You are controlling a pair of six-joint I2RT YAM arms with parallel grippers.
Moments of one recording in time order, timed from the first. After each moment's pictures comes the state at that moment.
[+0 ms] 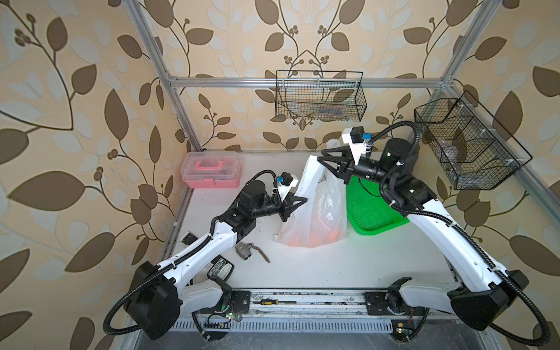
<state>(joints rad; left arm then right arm) -0.54 1.16 0.80 0.13 0.63 -0.09 0.41 1.24 1.38 -0.13 -0.61 0.06</state>
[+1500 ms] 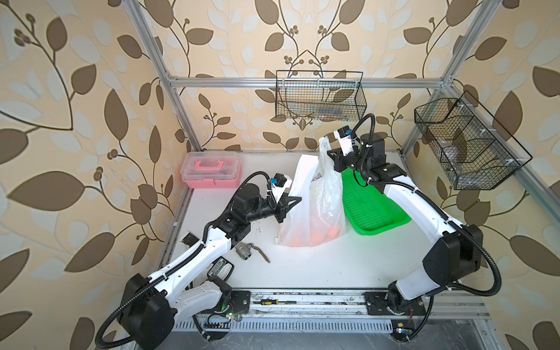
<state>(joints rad) -0.52 1.07 0.77 0.11 0.56 -0.09 0.31 1.55 1.43 -0.23 -0.30 -0.02</state>
